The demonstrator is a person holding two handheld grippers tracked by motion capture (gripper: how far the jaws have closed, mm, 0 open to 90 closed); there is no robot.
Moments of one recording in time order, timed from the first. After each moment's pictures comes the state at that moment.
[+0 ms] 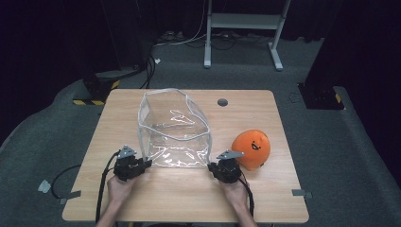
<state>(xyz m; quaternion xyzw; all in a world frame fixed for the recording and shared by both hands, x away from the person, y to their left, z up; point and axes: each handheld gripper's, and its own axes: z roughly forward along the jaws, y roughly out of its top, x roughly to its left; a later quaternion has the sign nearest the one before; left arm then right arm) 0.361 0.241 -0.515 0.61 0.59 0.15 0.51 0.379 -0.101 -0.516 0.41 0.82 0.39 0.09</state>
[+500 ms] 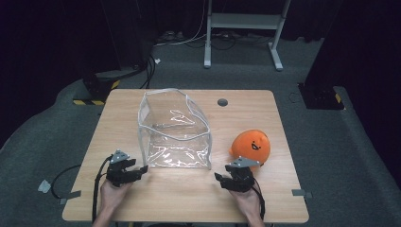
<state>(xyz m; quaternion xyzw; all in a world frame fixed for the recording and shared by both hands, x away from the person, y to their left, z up) 0.345 0.258 -0.516 0.61 0.60 0.16 0.49 0.347 -0.138 -0.502 0.41 0.81 0.40 0.11</state>
